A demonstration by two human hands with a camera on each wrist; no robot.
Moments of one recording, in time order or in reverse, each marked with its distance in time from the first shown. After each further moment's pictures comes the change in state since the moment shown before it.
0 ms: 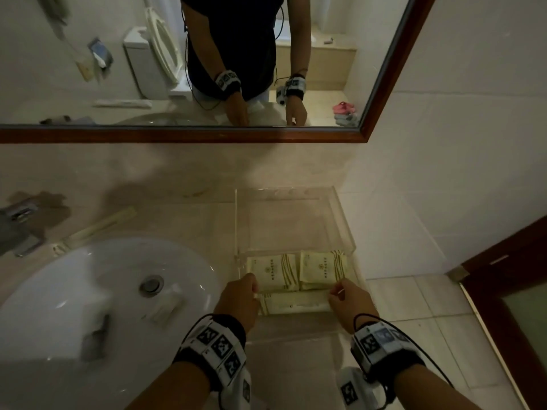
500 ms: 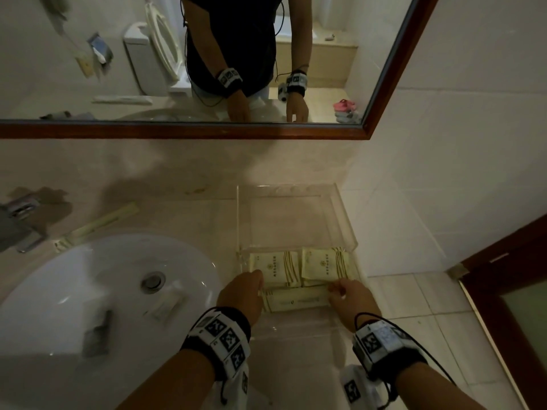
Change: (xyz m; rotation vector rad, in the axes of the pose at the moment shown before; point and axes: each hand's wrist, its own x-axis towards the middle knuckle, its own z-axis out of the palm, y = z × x) left_hand 0.000 -0.001 -0.002 0.224 -0.077 0.085; right_hand -0.005 -0.004 -0.001 -0.065 0.012 -0.039
